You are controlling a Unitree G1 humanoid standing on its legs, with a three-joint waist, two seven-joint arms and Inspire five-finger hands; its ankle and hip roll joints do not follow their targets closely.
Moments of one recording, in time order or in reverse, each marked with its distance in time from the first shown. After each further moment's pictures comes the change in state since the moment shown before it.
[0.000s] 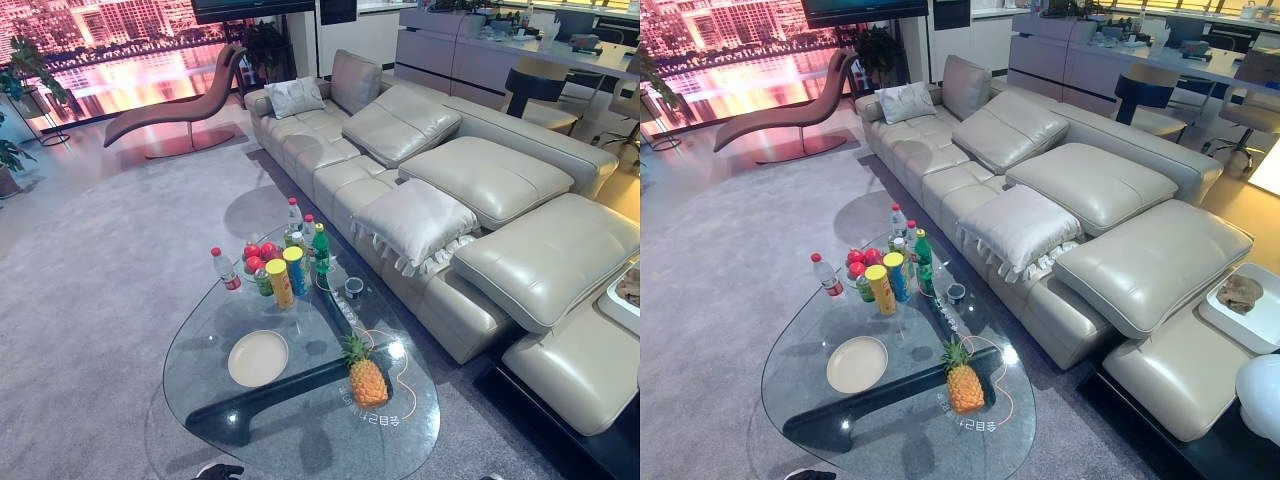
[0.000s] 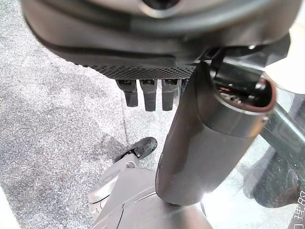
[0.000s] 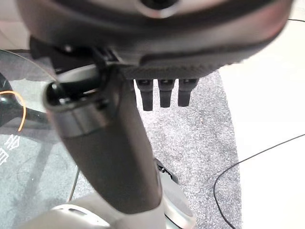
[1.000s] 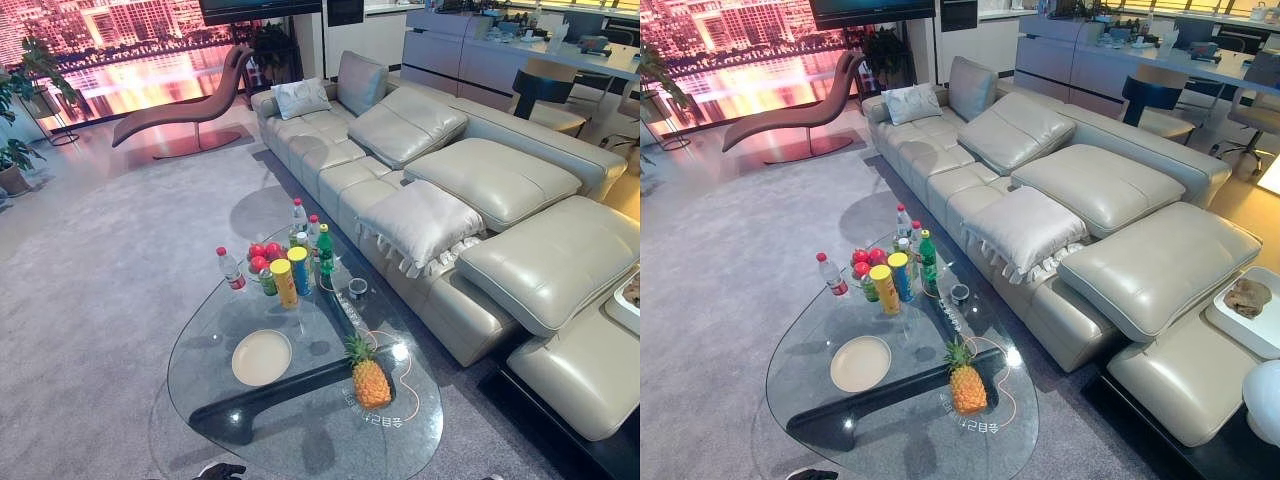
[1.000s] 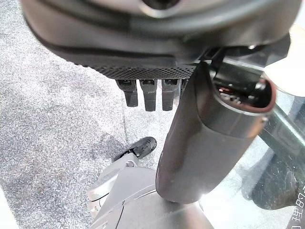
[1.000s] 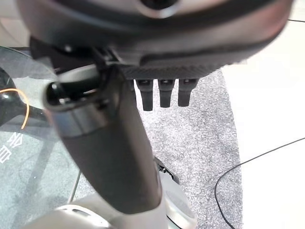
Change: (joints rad) left arm -0.002 -0.006 0.003 0.000 -0.001 0.000 0.000; right arm -0.004 -0.001 -0.001 0.014 -0.001 -0.008 0.001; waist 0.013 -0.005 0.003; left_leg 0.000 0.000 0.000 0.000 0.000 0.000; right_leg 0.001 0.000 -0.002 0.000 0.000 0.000
